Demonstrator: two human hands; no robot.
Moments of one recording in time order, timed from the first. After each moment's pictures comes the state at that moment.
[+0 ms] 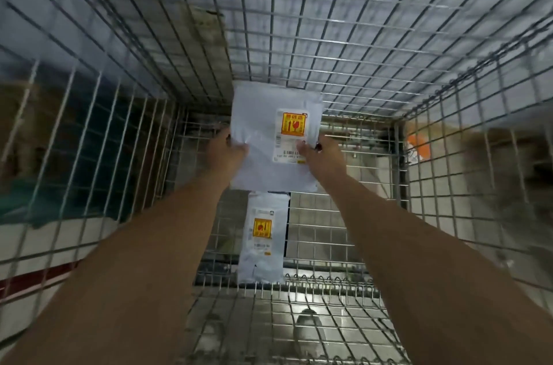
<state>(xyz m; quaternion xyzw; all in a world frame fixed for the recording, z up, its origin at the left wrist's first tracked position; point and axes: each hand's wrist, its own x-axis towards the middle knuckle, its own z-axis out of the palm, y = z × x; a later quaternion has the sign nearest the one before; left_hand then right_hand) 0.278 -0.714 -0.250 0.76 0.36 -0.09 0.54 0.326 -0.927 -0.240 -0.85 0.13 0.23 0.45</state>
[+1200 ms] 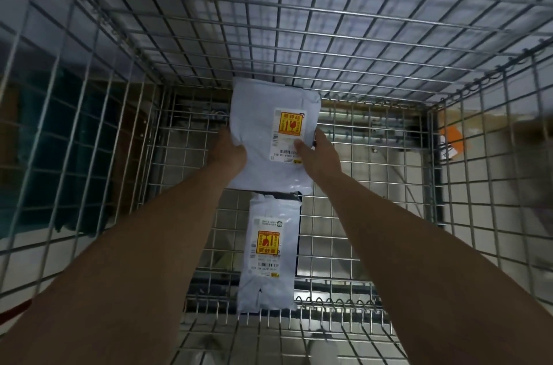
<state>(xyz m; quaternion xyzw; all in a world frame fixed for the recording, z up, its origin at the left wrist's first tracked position) 0.314 -0.694 -0.395 0.79 0.35 -0.18 0.46 0.353 -0.895 -0.401 -0.87 0.11 0.26 0.40</state>
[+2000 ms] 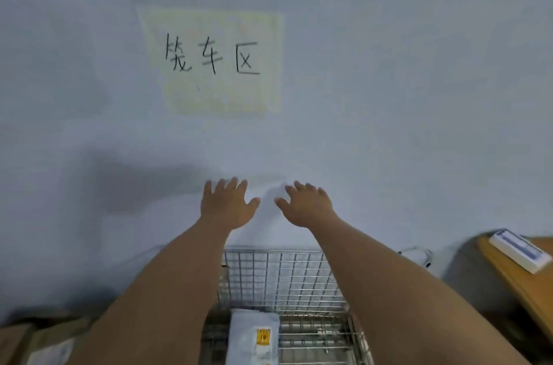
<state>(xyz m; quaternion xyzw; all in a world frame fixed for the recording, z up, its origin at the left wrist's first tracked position) 0.379 -0.718 0.319 1.00 0.07 -0.02 -0.01 0.426 -0.909 0.311 -0.99 -0.15 0.06 0.03</state>
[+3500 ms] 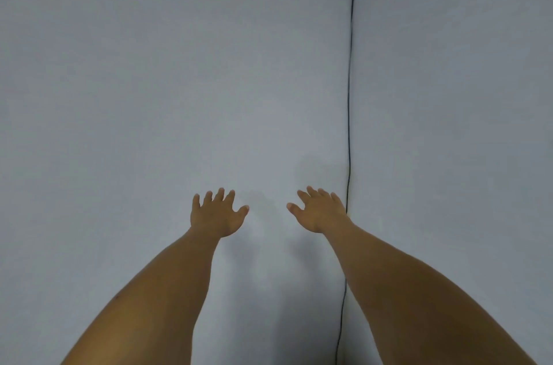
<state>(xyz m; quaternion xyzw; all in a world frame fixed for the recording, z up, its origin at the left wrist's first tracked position) -0.382 -0.256 0.696 0.78 0.60 0.14 -0.08 -0.143 -0.327 0.704 -0.77 -0.63 -0.10 0.10</state>
